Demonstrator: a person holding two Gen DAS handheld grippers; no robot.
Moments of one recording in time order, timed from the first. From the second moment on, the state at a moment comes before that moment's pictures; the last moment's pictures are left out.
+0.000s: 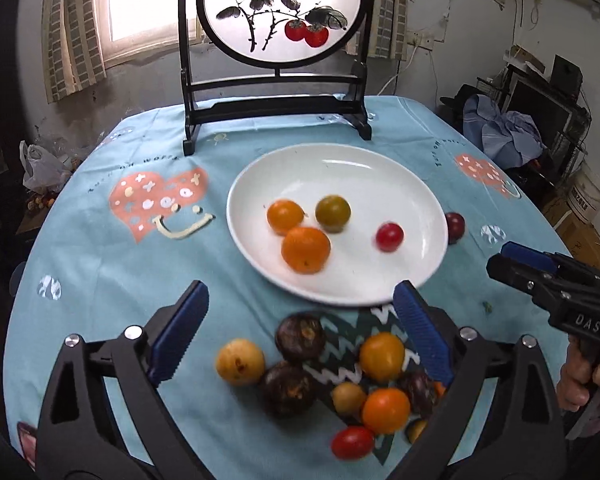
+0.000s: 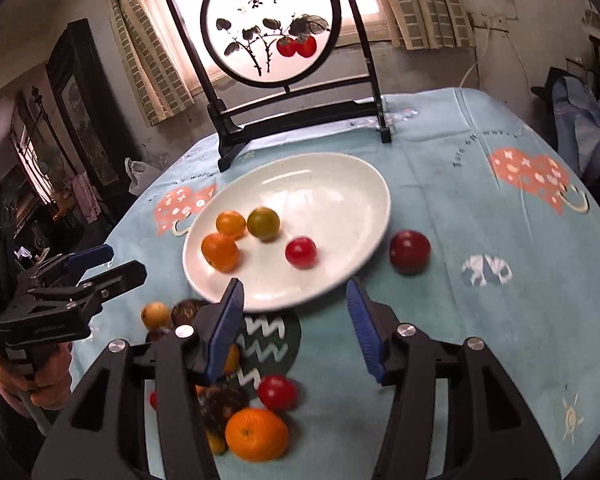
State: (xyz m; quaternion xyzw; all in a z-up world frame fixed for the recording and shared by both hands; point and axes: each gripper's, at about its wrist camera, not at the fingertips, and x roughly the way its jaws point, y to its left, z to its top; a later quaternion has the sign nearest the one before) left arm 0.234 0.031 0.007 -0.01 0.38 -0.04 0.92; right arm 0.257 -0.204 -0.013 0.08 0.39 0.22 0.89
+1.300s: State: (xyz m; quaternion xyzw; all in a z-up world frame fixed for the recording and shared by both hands) left arm 0.165 0.028 -0.062 -0.04 0.42 -0.10 0.90; right arm 0.356 -0.214 -0.068 -0.06 0.42 0.12 0.90
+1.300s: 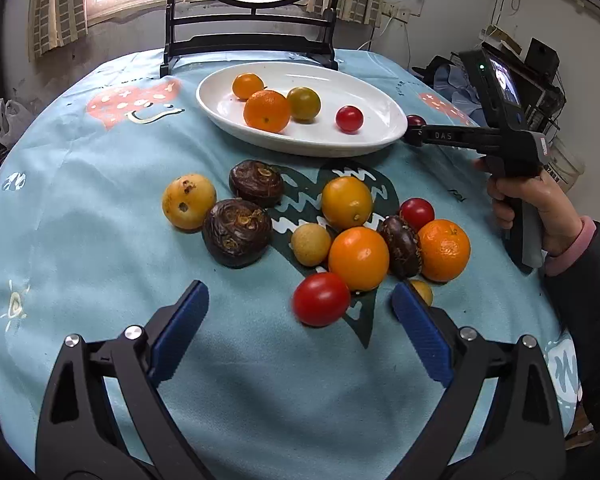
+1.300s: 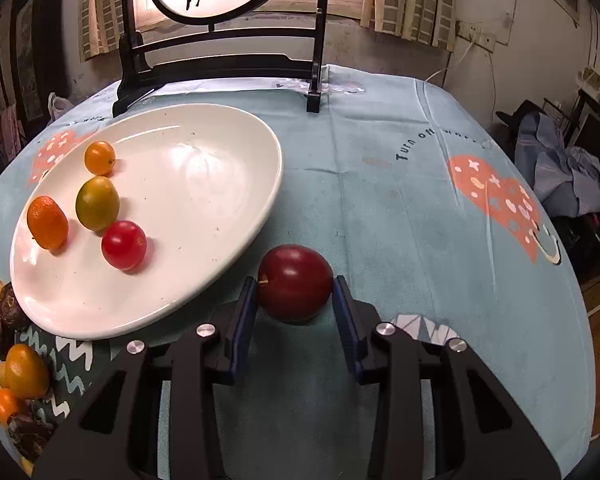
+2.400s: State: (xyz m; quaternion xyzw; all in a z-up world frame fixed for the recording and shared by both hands) left arm 0.176 0.017 -0.073 -0.02 0.45 -0.14 0.88; right arm 0.268 -0.217 -0.037 0.05 0.40 0.22 0.89
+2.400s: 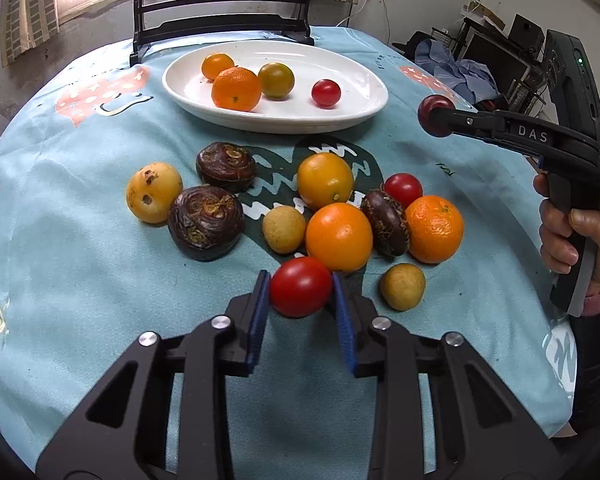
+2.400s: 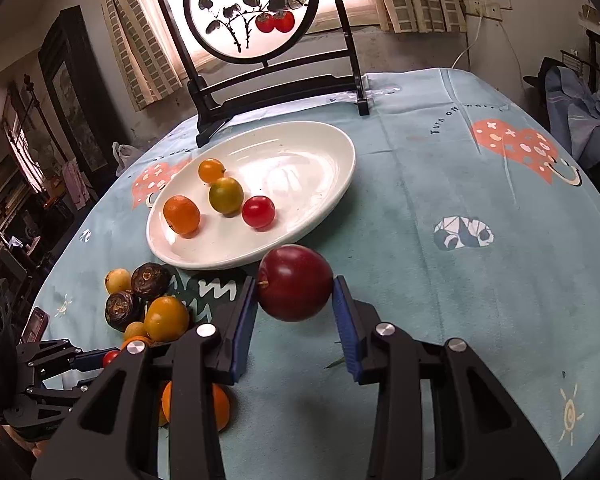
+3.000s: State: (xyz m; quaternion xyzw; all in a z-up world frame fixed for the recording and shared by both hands) left arm 0.169 0.023 -0.050 -0.05 0.41 -0.15 0.90; right arm 0.239 -0.178 -0.028 0.01 0.36 0.30 0.88
